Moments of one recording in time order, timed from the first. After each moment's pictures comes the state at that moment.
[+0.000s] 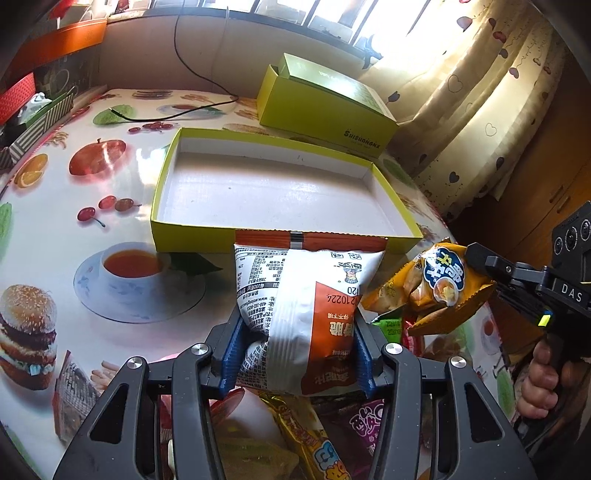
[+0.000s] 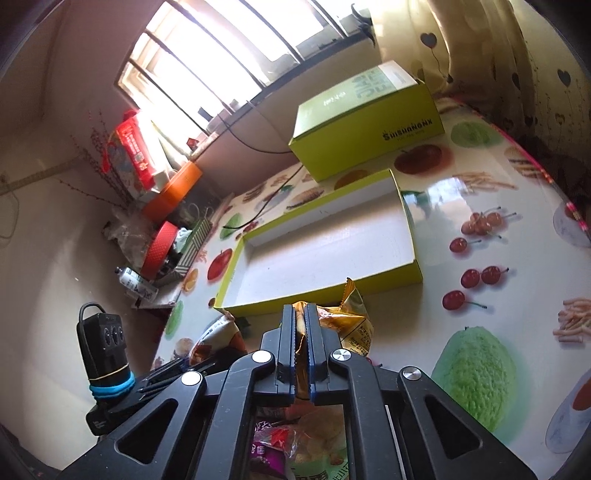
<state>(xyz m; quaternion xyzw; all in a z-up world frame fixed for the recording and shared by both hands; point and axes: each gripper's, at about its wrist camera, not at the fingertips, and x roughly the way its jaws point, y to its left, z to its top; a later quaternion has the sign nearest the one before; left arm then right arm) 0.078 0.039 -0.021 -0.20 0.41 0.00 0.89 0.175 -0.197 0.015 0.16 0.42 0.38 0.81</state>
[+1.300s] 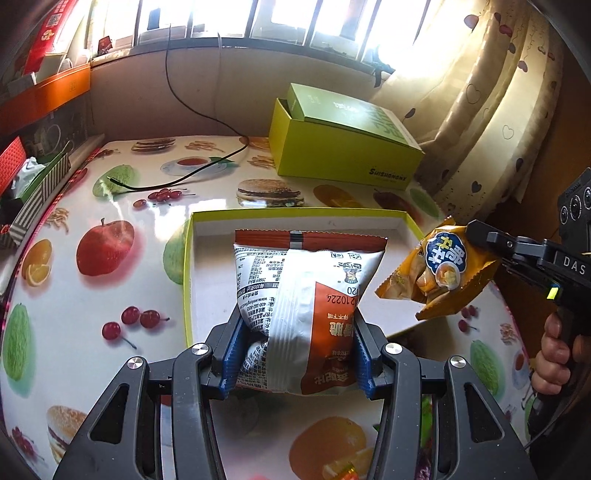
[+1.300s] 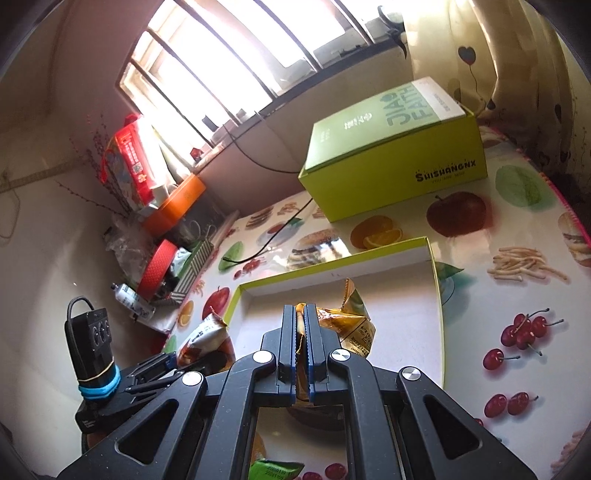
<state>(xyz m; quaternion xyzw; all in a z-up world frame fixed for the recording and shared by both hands) 0.151 0.077 0.006 -0.13 0.40 0.03 0.91 0.263 -0.151 0.021 0.15 0.40 0.40 0.81</state>
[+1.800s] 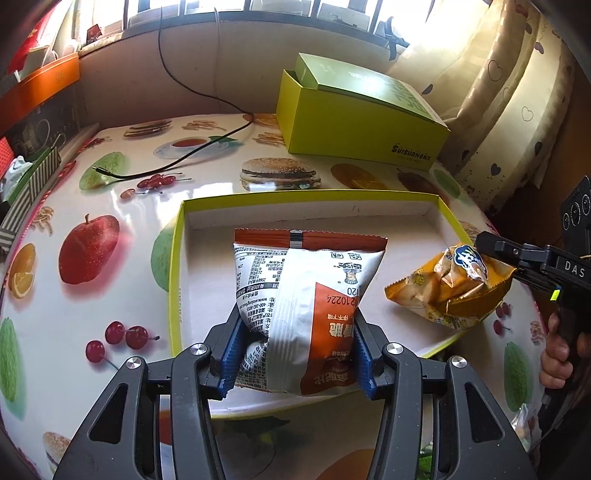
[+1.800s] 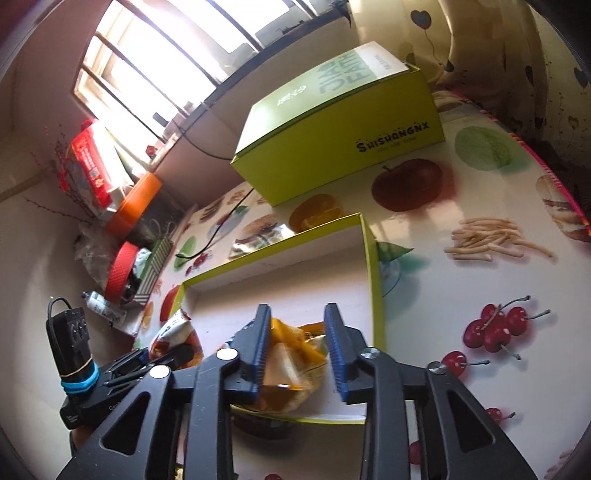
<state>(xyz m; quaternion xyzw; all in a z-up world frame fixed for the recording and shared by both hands) 0.186 0.082 -0.026 -0.12 0.44 0.04 0.89 0.295 -0.173 -0.019 0.16 0.44 0.35 0.81</state>
